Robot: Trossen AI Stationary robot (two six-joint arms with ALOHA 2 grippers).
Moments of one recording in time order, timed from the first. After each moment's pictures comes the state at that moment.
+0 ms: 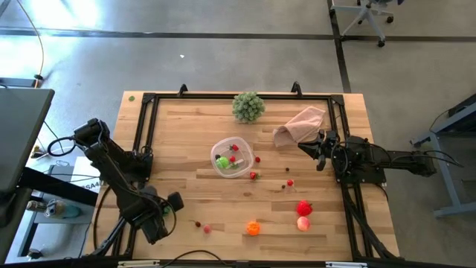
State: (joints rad) left arm -0.84 1.51 1.00 -1.04 -0.15 -2.96; right arm -0.08 0.05 0.01 0.03 0.13 0.42
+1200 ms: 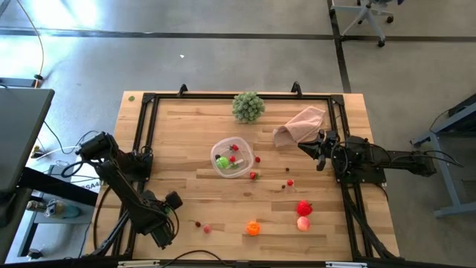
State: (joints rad) left arm -0.84 1.70 1.00 -1.09 -0.05 -3.14; right arm -0.08 0.05 0.01 0.03 0.13 0.42
